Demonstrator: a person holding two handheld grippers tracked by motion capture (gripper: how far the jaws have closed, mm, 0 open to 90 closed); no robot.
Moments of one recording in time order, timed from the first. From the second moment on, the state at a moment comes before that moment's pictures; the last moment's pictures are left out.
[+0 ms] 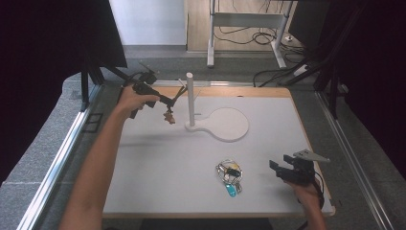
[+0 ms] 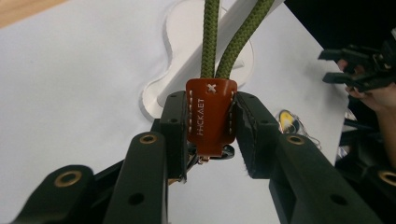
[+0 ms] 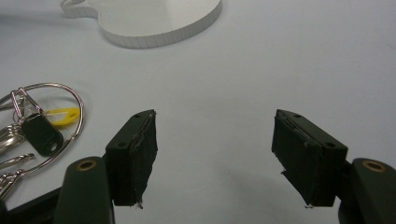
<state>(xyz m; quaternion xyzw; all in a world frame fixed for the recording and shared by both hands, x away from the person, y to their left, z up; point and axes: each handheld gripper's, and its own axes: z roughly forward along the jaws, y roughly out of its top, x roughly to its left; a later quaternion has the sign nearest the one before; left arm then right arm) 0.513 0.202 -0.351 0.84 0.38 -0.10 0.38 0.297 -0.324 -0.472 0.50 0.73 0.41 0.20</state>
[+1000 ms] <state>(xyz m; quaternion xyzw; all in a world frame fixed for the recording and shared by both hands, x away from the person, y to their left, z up) 0.381 0.230 -0.368 0.84 0.35 -0.01 0.41 0.292 -0.318 -0.464 0.49 0.74 0.42 0.21</state>
